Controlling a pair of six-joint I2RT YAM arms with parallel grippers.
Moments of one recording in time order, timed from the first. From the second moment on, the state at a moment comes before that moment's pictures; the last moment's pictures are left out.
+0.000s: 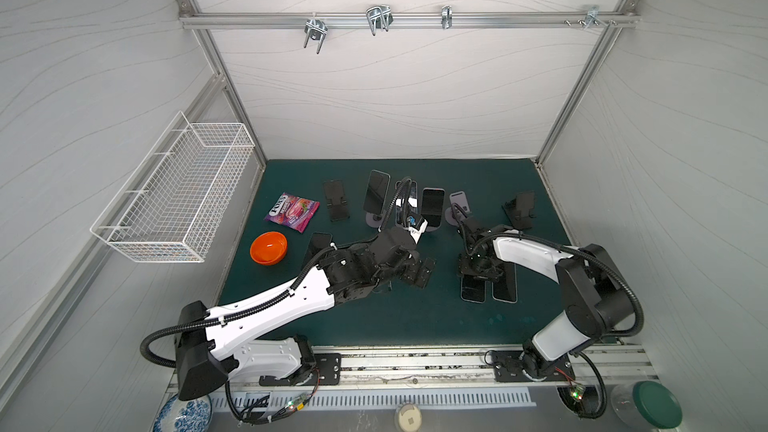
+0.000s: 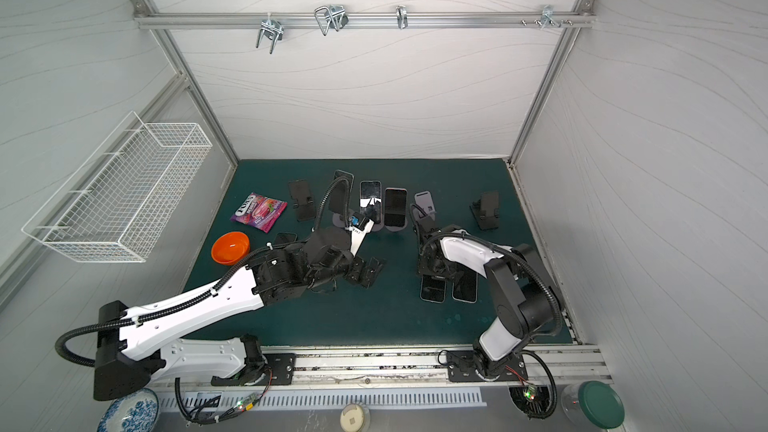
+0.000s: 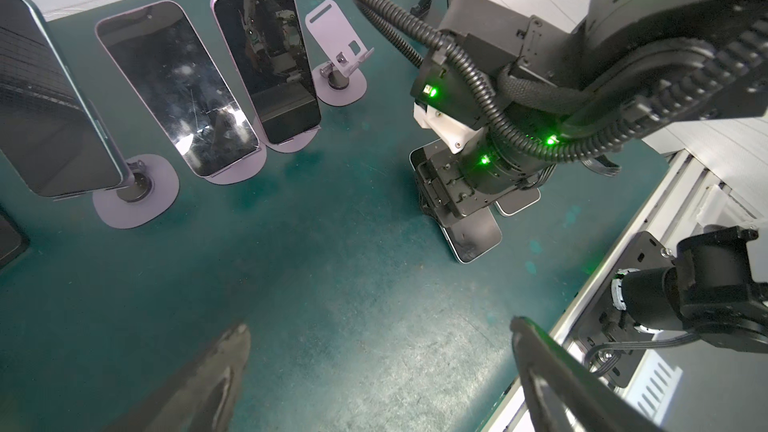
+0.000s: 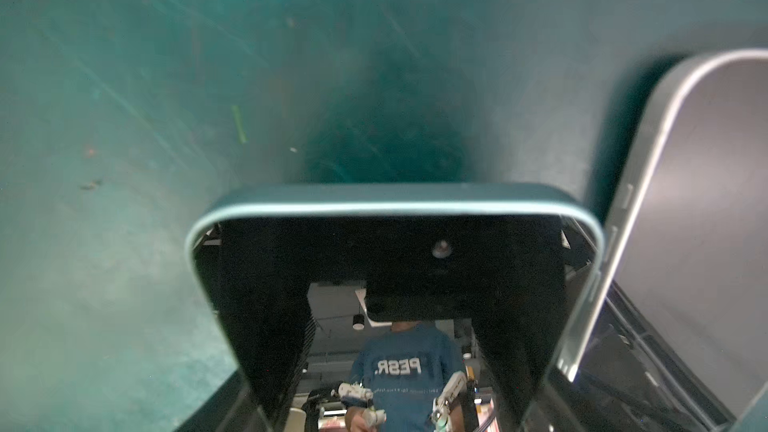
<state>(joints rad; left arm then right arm) -1.04 1.19 1.06 -0.55 -0.21 -0.37 0.55 1.61 0.90 -0.76 0.05 0.64</state>
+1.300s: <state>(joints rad) -1.04 0.89 0.91 -0.68 -0.37 -0.44 0.62 1.68 0.98 -0.82 0.14 0.64</state>
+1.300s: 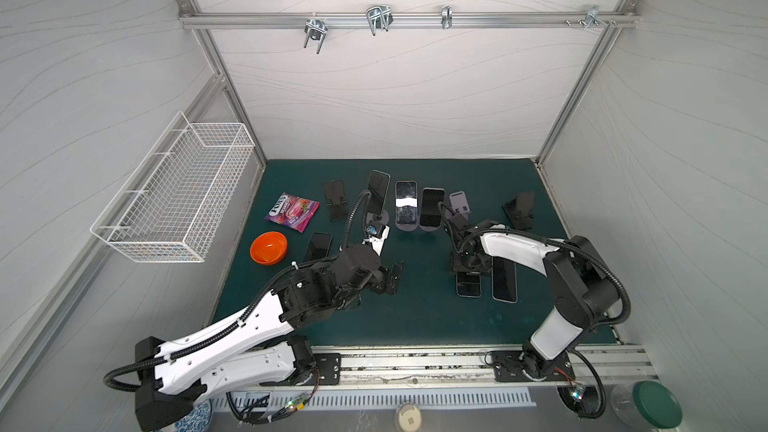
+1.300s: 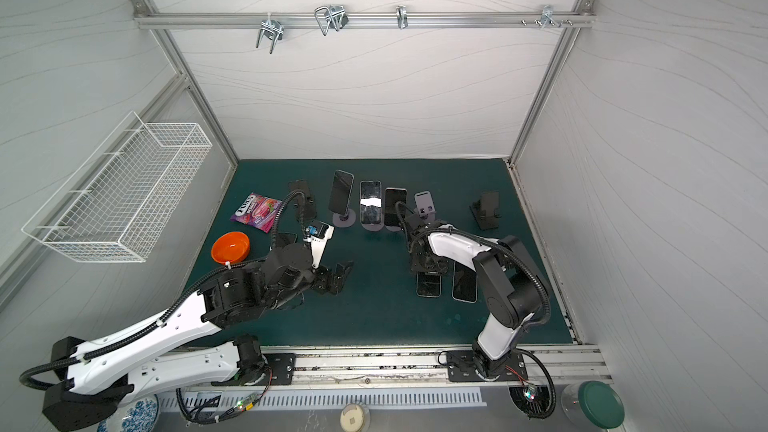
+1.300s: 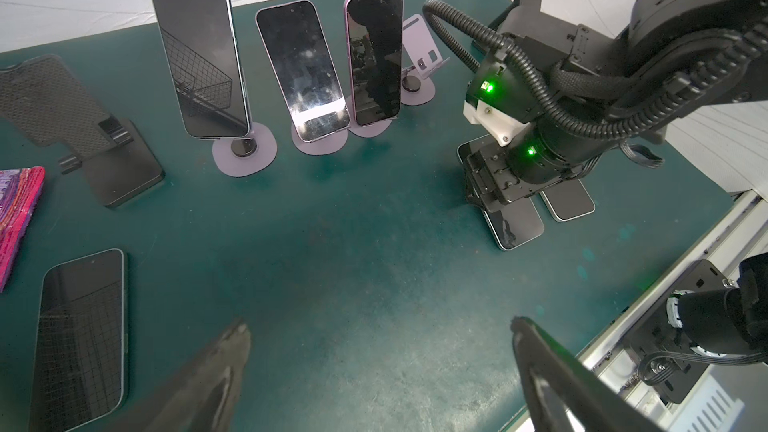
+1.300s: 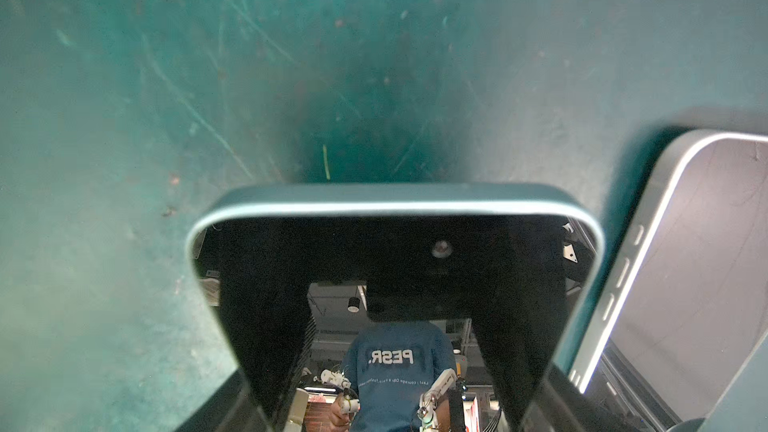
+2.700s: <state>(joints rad) -1.04 1.02 0.95 -0.71 -0.34 -0.44 0.56 1.60 0.87 -0.74 0.06 0.64</state>
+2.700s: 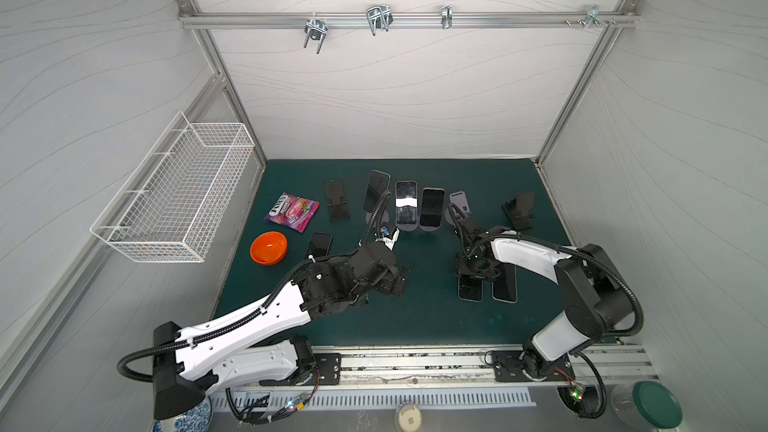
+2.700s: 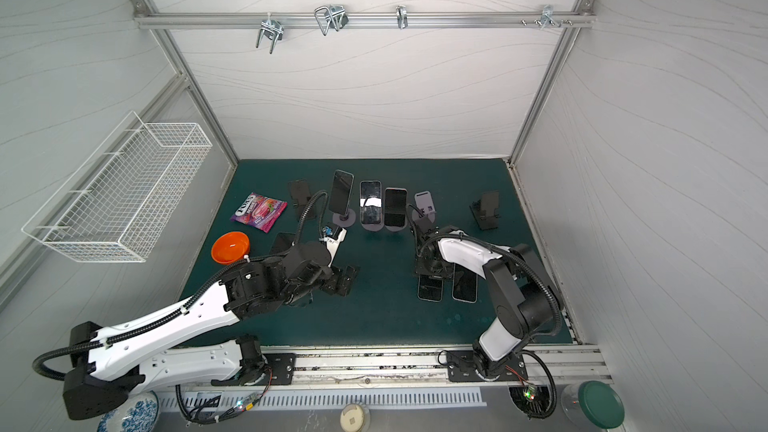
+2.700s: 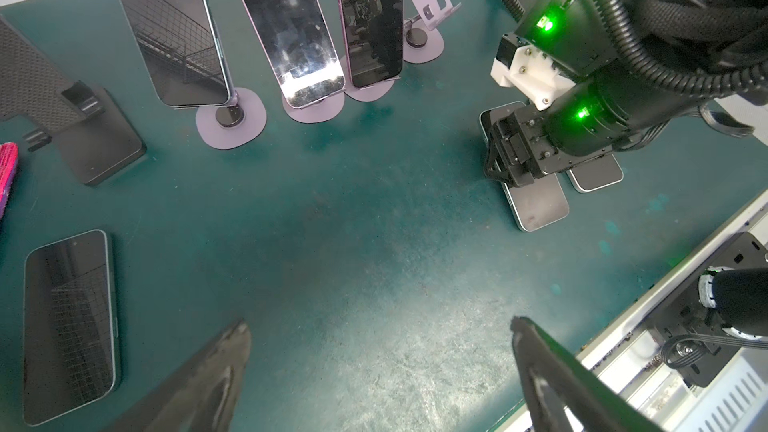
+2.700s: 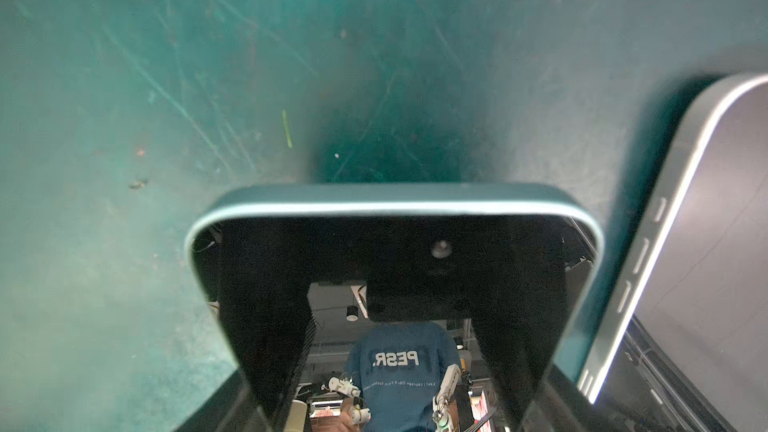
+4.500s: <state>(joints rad) -1.04 0.98 0.95 -0.71 -0.33 -0.42 0.54 1.59 0.87 -0.74 0.04 0.63</state>
